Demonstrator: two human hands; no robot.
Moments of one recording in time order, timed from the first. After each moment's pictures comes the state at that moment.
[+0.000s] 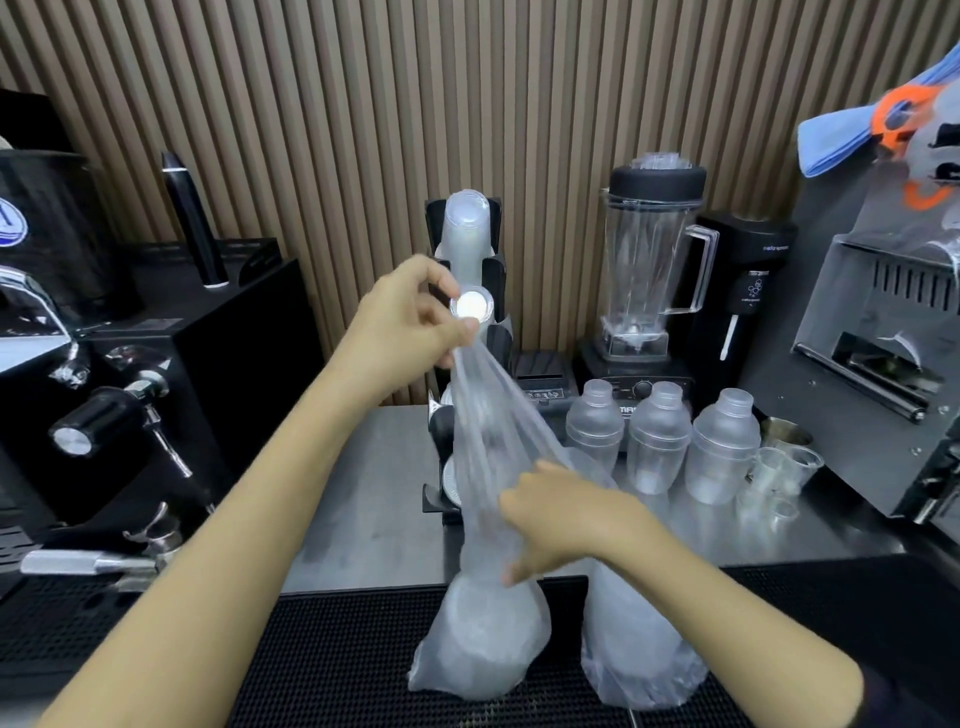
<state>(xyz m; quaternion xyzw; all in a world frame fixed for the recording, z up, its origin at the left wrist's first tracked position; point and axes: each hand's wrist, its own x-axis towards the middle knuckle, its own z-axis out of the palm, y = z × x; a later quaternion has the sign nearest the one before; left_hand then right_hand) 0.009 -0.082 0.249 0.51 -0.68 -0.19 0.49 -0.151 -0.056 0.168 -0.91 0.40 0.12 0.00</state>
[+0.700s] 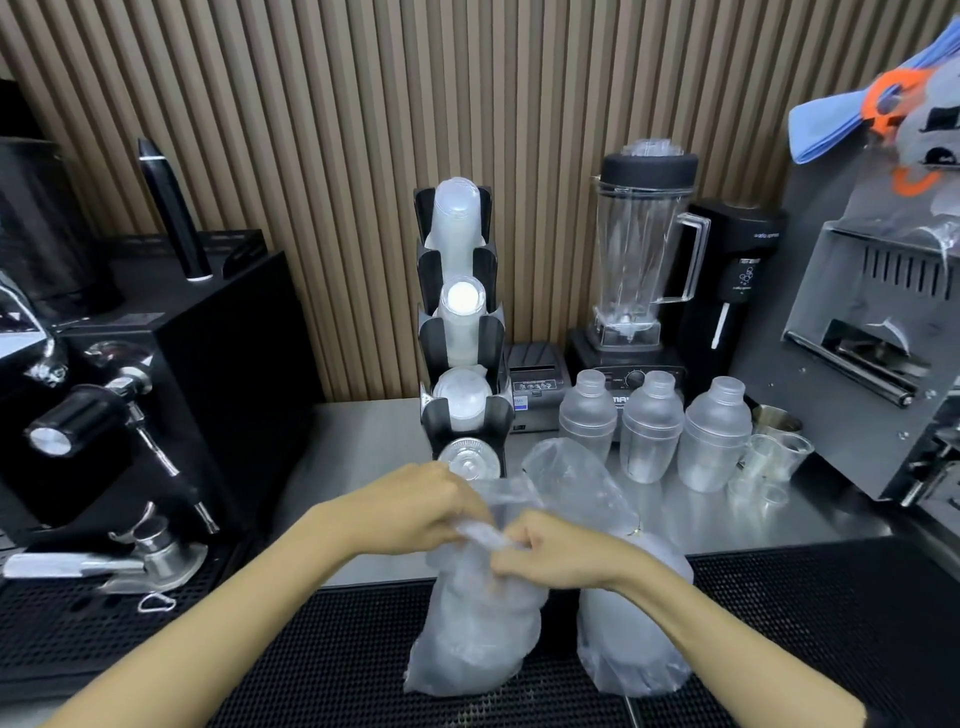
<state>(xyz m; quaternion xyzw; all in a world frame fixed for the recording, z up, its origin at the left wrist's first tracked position) 0.026 -0.081 0.124 0.34 -0.94 -0.02 0.04 -0.164 -0.062 0.104 -0.81 0.43 -0.11 0.39</state>
